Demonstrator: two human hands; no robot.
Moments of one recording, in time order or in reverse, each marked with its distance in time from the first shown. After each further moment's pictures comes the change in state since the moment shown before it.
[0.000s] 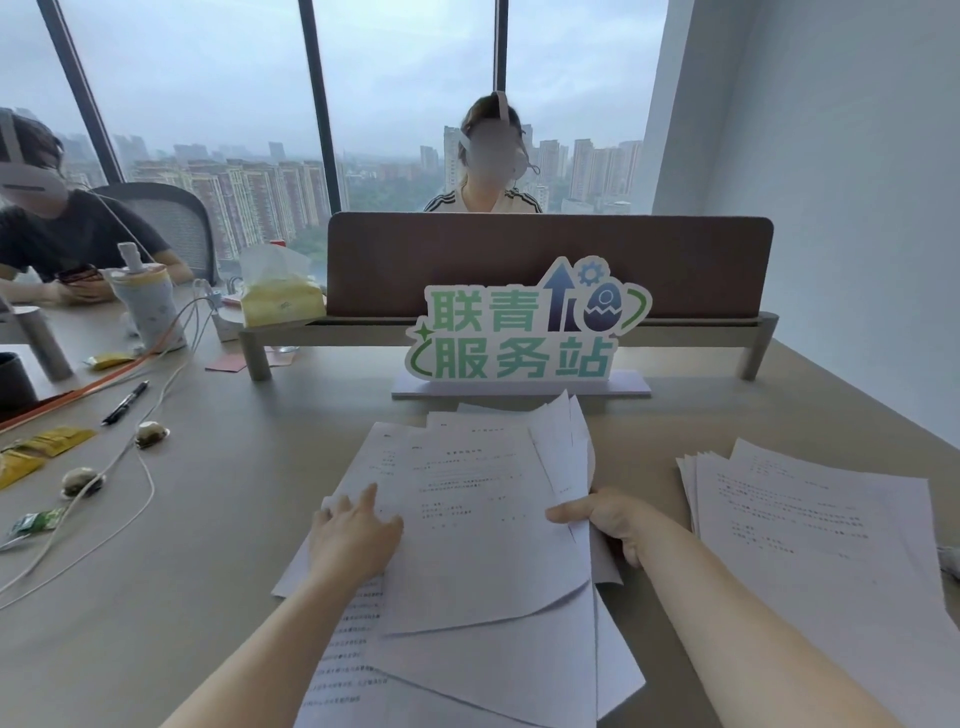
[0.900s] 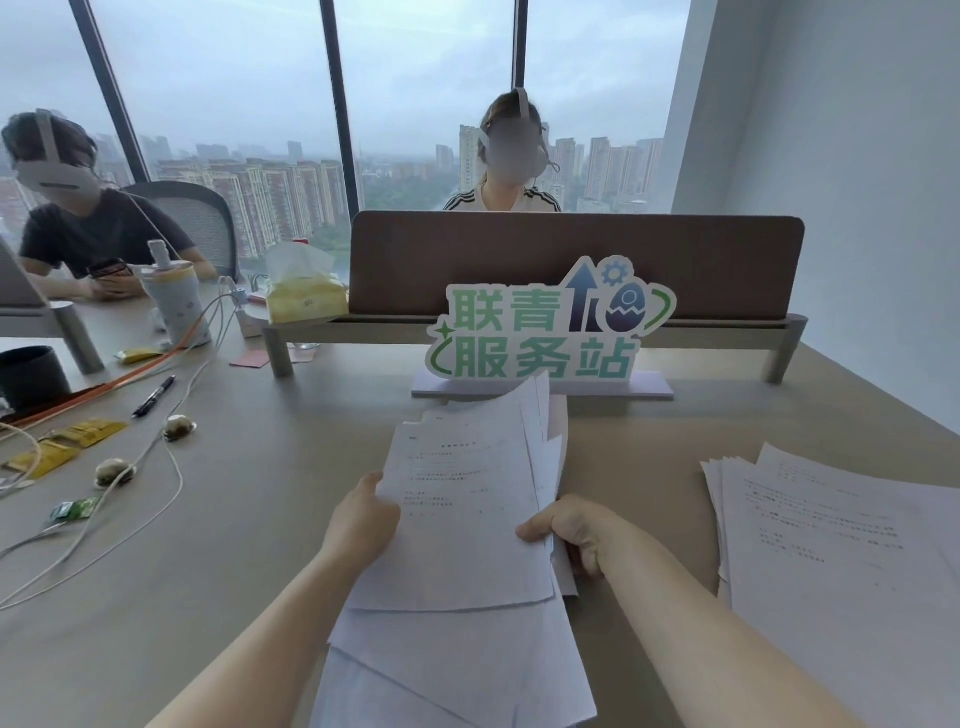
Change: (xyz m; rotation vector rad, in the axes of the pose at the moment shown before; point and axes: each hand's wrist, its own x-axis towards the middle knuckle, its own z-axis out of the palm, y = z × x) left_hand 0.017 -0.014 -0.007 -0.464 0.076 0.025; right_hand 0.006 -0.009 0.065 0.013 -0.114 0.068
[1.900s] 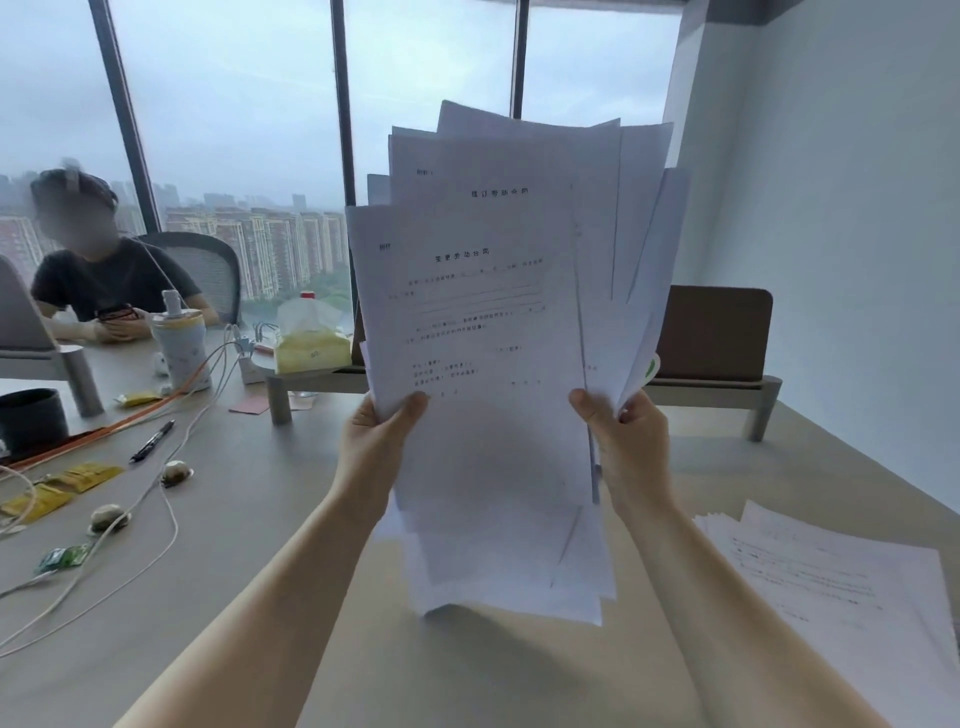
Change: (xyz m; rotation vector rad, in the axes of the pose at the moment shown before) left_hand -0.010 0.108 -0.055 -1.046 0.080 0.488; right_hand -0.085 -0.097 -0.030 0.243 0.517 -1.053
